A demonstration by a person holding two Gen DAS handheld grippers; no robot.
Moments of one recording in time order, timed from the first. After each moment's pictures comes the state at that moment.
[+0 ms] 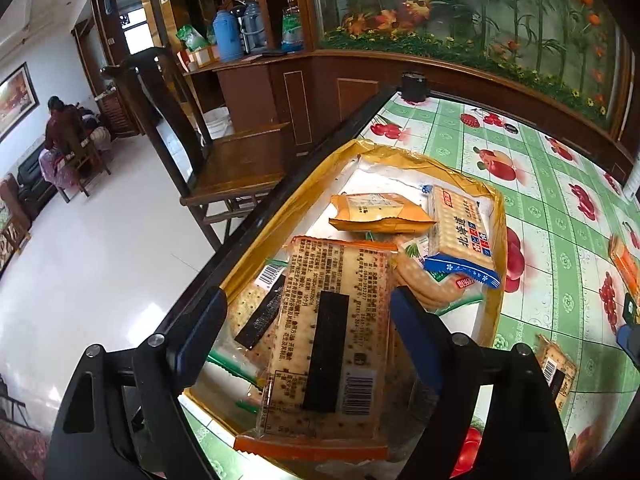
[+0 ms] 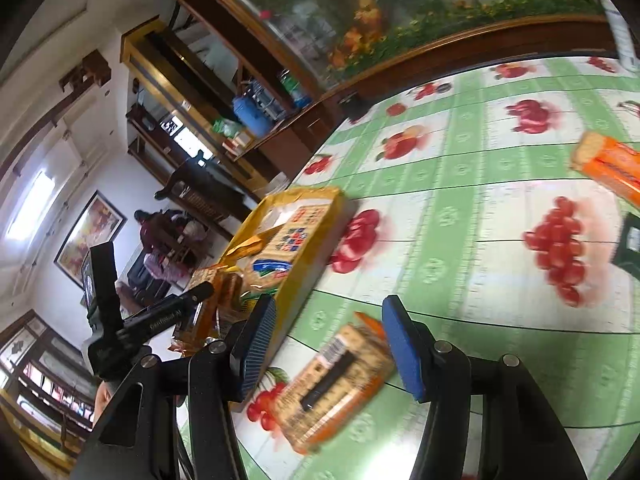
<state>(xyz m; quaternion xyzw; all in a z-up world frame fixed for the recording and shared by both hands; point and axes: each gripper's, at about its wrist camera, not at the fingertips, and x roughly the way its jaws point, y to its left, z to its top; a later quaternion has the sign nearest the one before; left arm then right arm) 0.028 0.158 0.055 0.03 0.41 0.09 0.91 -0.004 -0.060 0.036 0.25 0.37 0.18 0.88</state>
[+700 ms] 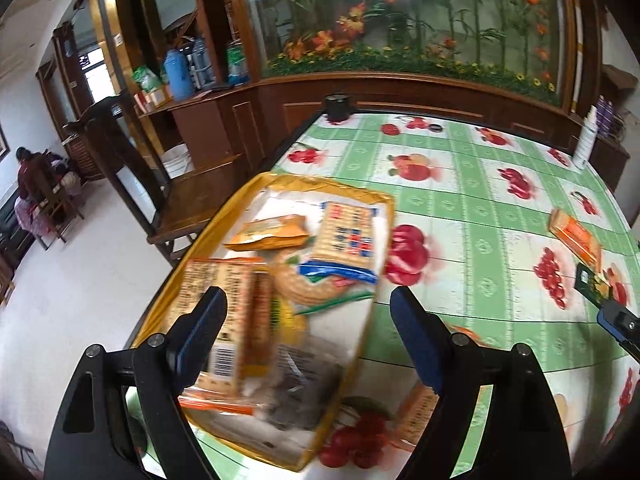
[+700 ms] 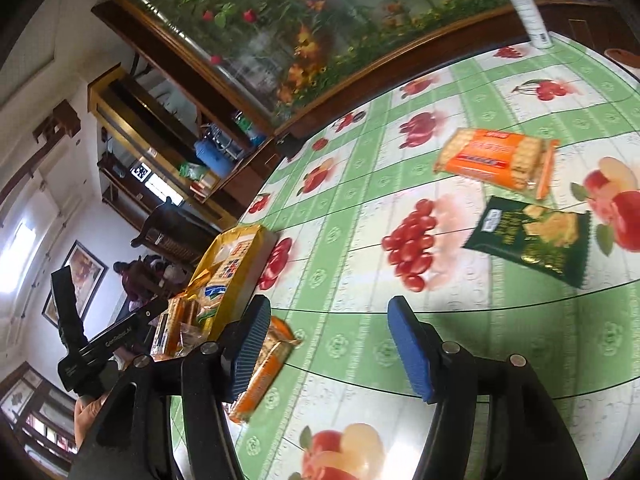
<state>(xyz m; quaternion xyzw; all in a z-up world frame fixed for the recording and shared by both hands) 0.000 0.074 0.086 0.07 0.38 0.01 0.92 -0.050 -0.162 0.028 0.31 0.34 0.10 0.88</state>
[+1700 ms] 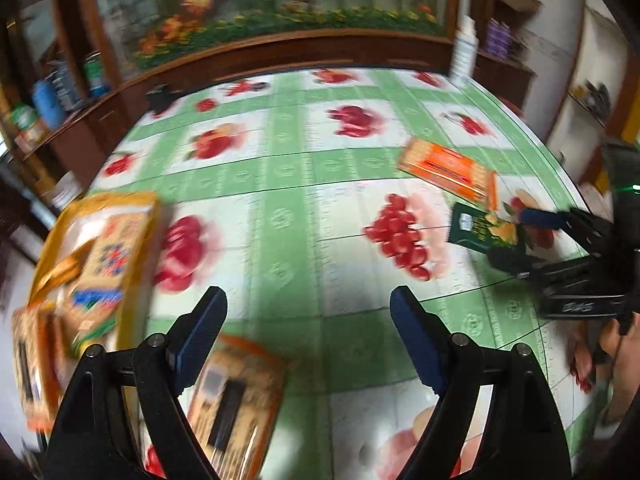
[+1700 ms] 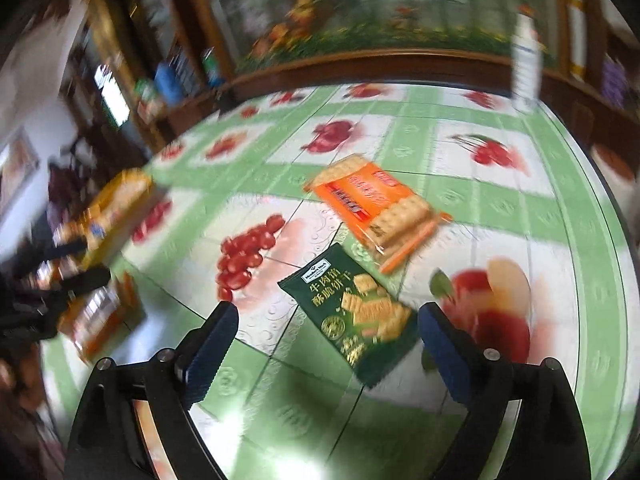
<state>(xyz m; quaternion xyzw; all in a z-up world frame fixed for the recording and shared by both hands) 0.010 -0.090 0.051 0.15 0.44 -0.19 0.86 -0.014 -0.232 0.016 0.07 0.42 0.04 0.90</state>
